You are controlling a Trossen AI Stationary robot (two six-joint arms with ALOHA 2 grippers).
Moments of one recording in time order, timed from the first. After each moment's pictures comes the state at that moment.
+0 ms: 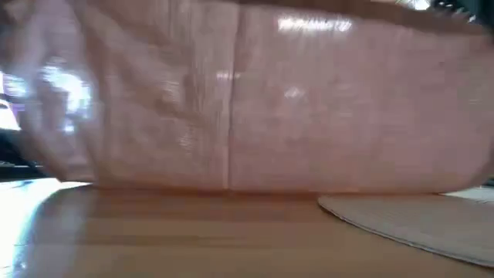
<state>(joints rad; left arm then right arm) -0.57 1.26 1.04 -0.72 0.02 -0.66 0.66 1.47 1.13 -0.81 0.09 0.73</state>
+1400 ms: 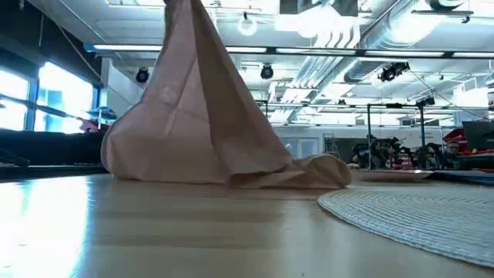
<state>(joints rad) 0.00 1.21 1.52 -1.02 -0.16 0.00 0.20 1.42 1.39 -0.80 0.11 0.36</state>
